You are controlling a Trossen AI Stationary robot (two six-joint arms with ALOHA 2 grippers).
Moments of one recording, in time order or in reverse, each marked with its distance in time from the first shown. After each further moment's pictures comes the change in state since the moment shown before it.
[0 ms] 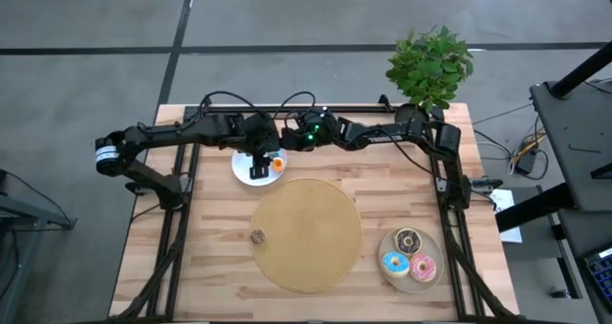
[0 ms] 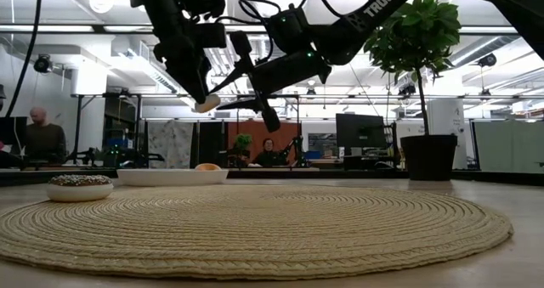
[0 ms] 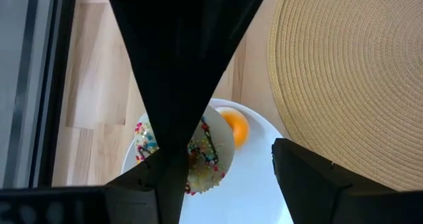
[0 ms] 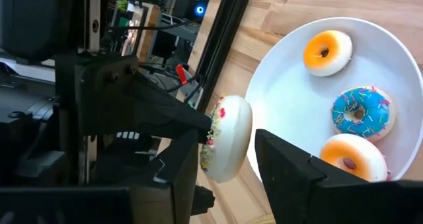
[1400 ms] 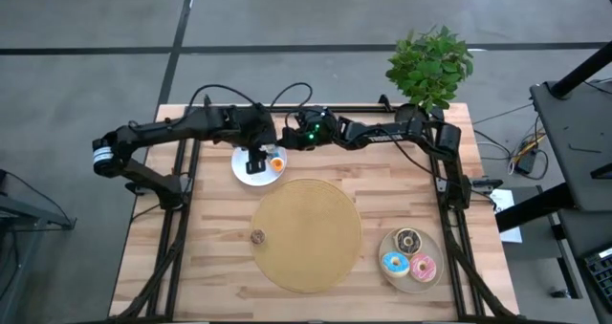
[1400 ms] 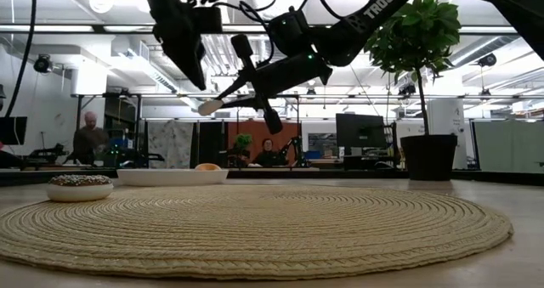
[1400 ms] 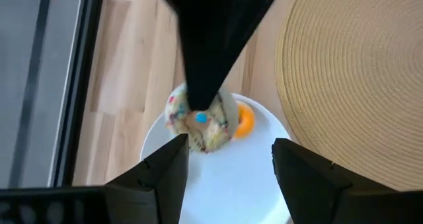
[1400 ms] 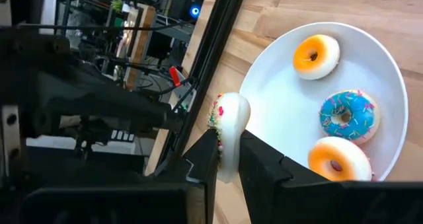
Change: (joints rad) left arm 0.015 -0.024 0.110 -0.140 -0.026 -0.033; right arm -0.009 0.000 -0.006 -0.008 0.004 -0.016
